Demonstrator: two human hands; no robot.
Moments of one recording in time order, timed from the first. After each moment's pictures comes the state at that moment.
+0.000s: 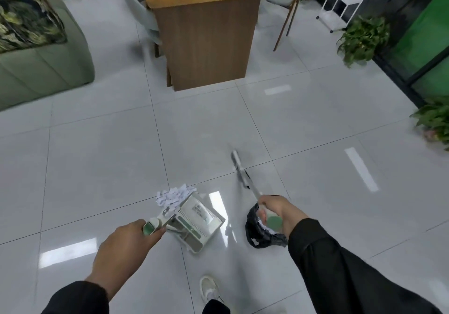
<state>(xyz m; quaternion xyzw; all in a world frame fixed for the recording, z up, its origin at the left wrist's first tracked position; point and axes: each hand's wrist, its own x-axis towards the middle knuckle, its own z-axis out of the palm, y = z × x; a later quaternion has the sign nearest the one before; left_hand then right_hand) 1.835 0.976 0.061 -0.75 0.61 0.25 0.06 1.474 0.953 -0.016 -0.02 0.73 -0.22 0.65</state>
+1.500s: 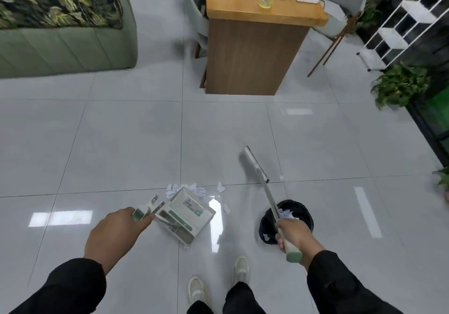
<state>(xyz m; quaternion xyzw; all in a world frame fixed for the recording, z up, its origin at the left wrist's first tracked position) 1.908 0.977 0.067 -0.81 0.51 0.28 0.01 1.498 0.962 0.031 -0.14 0.78 -0.17 0.58</state>
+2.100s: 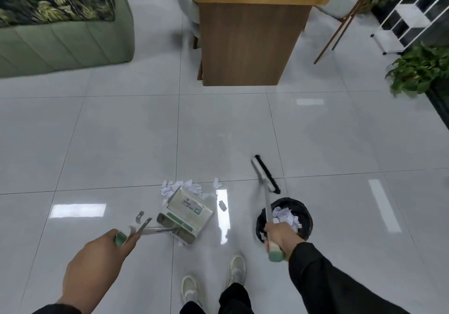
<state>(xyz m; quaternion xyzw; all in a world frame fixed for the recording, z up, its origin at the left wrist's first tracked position) 1.820 1.004 0.064 -0.85 0.48 0.23 0.00 1.431 0.931 -0.052 -0.15 0.78 -0.07 0.60</state>
